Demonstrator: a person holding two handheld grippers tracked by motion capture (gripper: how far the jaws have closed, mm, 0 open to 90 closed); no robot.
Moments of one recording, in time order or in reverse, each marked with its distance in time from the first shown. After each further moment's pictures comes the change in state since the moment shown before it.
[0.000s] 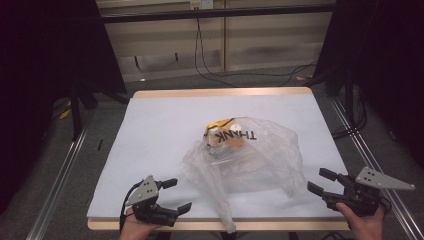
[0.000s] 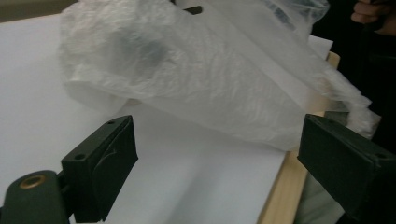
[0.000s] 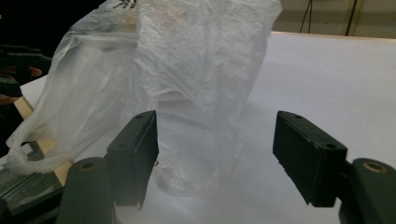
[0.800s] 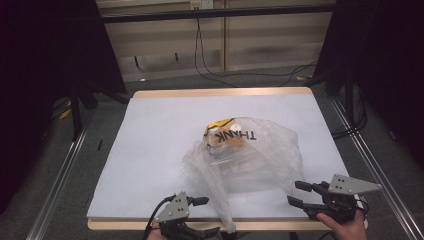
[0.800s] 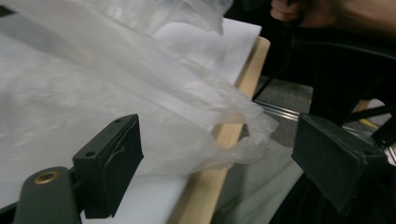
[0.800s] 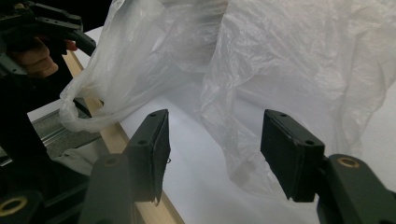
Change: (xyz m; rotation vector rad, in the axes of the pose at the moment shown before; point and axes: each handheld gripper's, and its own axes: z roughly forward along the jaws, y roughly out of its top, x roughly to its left) left arm -0.061 0.009 0.040 0.054 -0.195 0.074; right arm 0.033 -0.005 0.028 0.128 0.174 -0.101
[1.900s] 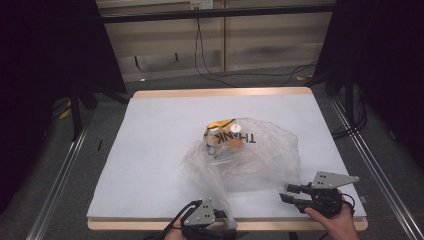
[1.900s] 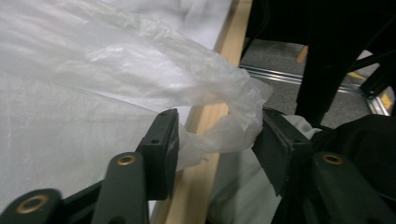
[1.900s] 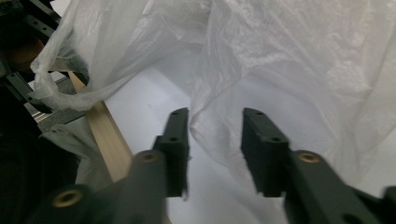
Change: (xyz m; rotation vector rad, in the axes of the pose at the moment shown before) left arm -0.003 -0.011 0.051 0.133 -0.087 0.097; right arm -0.009 -0.005 0.029 0.123 0.015 -0.023
